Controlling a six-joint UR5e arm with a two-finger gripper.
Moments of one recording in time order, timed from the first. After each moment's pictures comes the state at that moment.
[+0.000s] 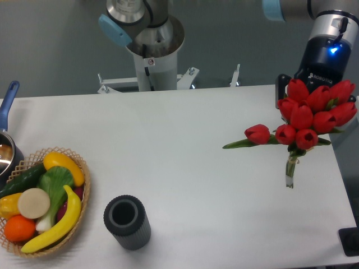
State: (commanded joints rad) arm 2.93 -1.83 -1.52 -0.83 0.49 0.93
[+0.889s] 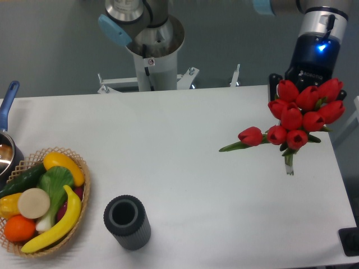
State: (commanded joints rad) arm 2.93 -1.74 -1.61 -0.83 0.72 0.93
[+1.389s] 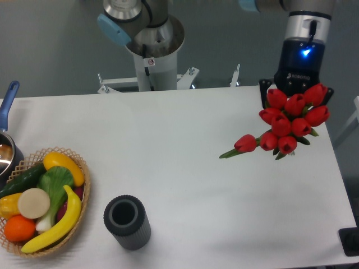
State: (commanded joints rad) arm 2.84 -1.71 -1.65 -0.84 1.06 0.93
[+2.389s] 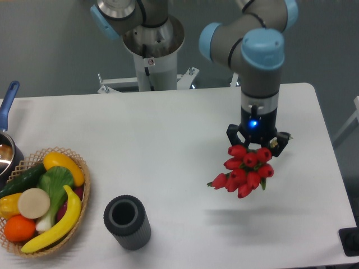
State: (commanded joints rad) arm 2.63 -1.91 -1.66 -0.84 1.52 1.02
